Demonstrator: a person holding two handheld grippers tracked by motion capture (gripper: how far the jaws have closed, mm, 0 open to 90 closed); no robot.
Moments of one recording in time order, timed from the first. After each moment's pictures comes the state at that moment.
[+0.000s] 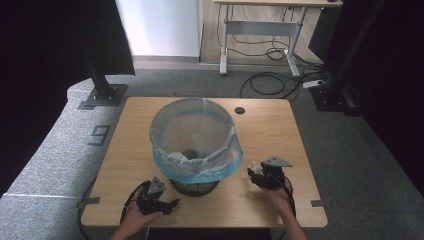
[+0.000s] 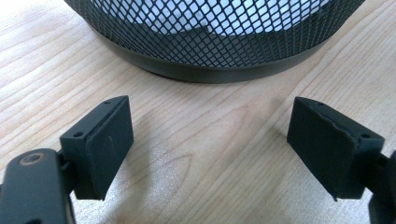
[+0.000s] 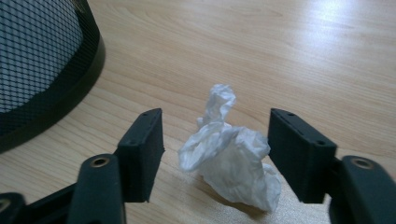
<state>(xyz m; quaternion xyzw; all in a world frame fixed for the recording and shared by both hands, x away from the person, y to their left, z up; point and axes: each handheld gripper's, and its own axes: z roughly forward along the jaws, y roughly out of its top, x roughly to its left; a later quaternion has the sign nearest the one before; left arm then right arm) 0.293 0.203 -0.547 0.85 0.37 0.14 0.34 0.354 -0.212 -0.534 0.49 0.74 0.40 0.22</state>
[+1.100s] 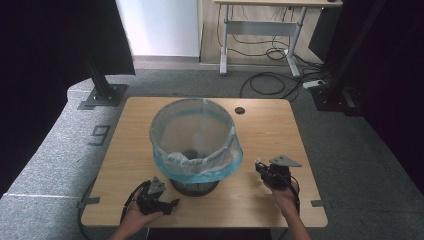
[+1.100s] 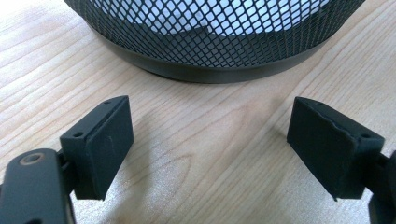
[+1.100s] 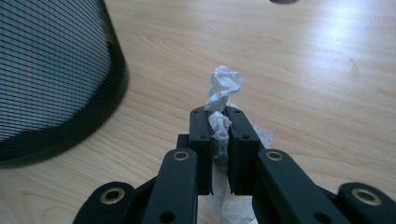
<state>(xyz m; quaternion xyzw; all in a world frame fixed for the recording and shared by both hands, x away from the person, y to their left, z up) 0.293 0.203 -0.547 0.86 0.36 0.14 0.34 0.341 -0.224 -0.508 0.47 0.73 0.44 0.22</state>
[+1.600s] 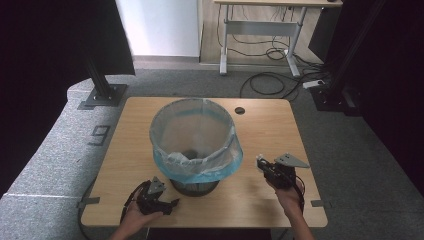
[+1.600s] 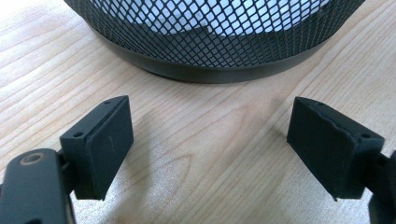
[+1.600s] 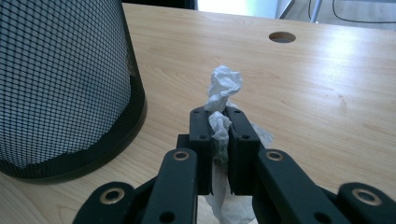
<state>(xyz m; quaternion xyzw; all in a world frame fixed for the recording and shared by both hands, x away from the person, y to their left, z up) 0.293 0.203 -0.547 0.85 0.36 0.14 0.34 0.328 -0.226 -0.480 0.45 0.72 0.48 0.23</state>
